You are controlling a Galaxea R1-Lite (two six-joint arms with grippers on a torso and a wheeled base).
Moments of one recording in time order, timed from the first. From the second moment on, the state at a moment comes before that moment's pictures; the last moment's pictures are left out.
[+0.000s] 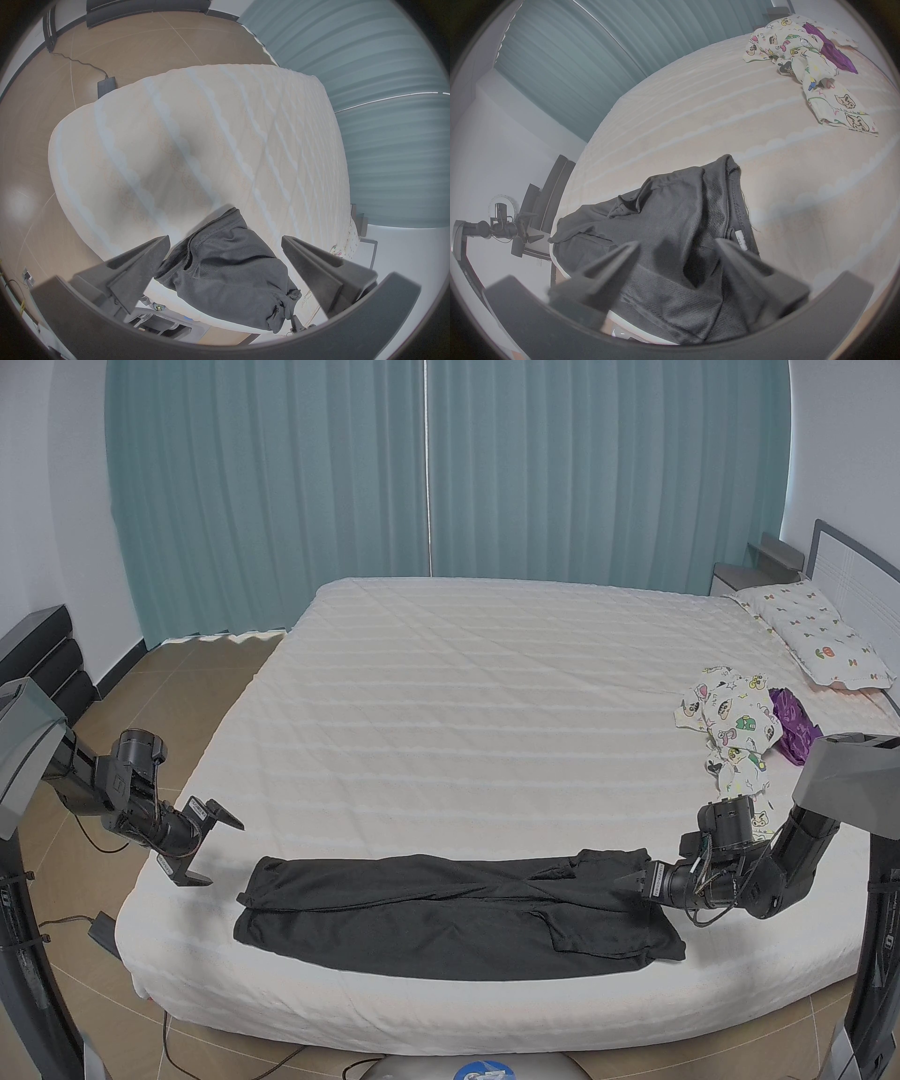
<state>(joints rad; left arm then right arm) 0.18 2.19 -1.17 0.05 -0.37 -0.83 0.16 2.28 -0.70 -0.80 0.27 0.43</state>
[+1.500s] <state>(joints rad) -0.09 2.26 -0.94 -0.30 0.10 -0.98 0.31 2.13 -0.52 -0.92 0.00 1.00</state>
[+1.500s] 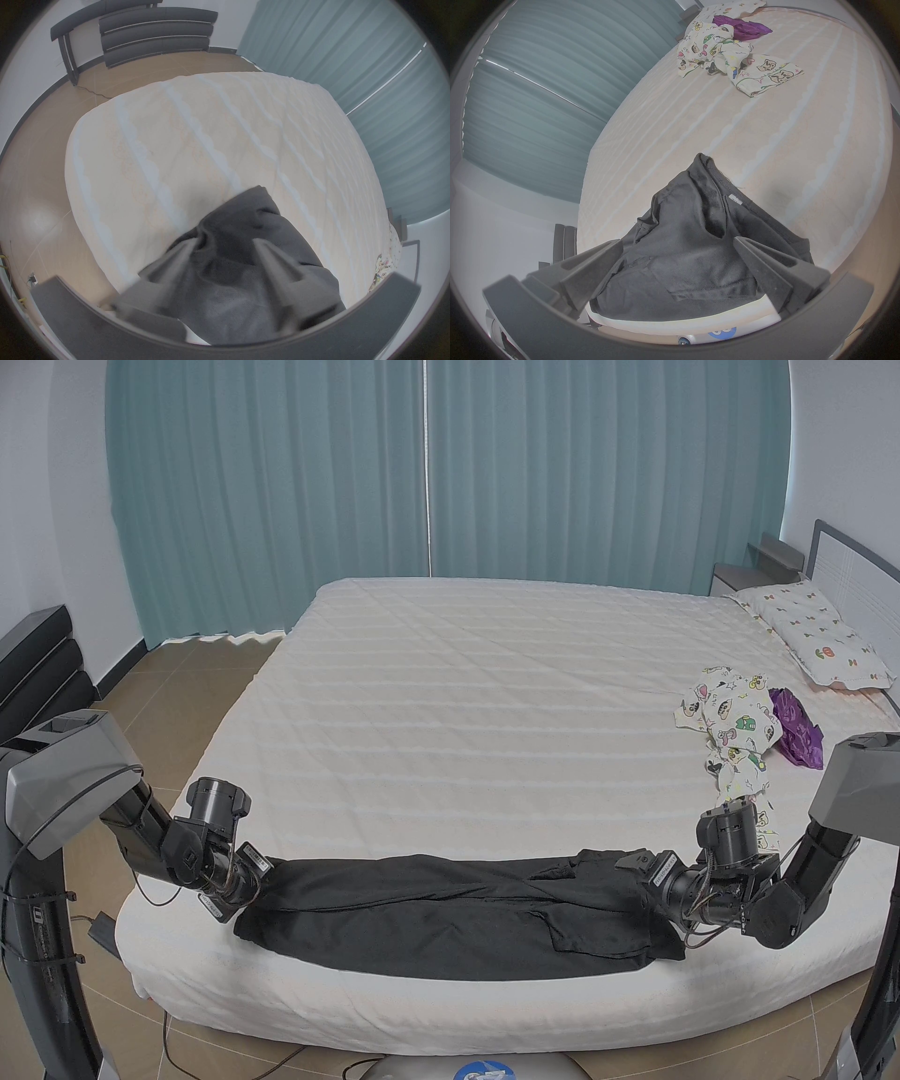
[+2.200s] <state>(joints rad) -0.08 2.24 -0.94 -0.32 0.10 -1.00 0.36 2.21 -0.60 -0.88 -0.06 1.09</state>
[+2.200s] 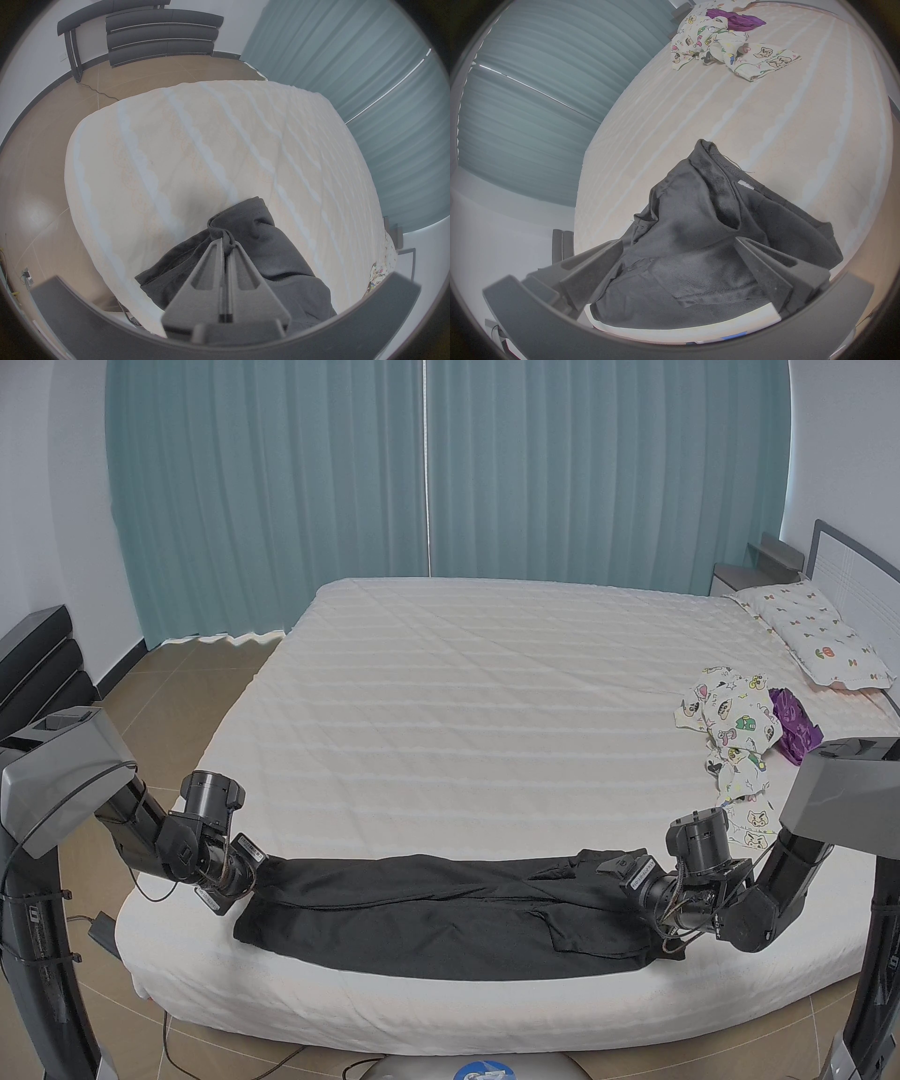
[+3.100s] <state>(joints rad) -0.08 2.22 -0.97 -0.33 0.11 -1.00 0.37 2.23 -0.68 -0.77 -0.10 1.10</state>
